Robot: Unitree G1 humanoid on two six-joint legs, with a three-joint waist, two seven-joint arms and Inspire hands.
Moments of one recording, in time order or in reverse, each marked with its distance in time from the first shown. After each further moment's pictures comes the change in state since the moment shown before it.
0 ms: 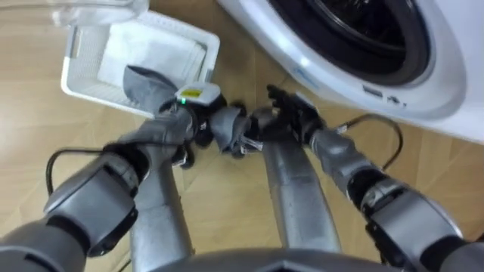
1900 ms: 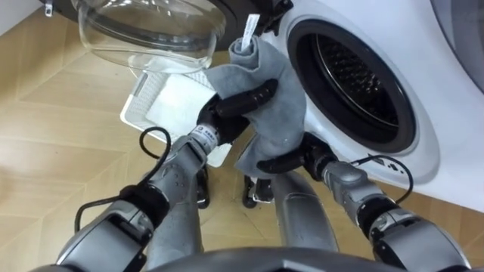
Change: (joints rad) left arm 0.251 -0.082 0.153 -0.405 -1.869 0.068 -0.541; right arm 0.152 -0.014 -0.174 -0.092 -0.112 0.111 0.037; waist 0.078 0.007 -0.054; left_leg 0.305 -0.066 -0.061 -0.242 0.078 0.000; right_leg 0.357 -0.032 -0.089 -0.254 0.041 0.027
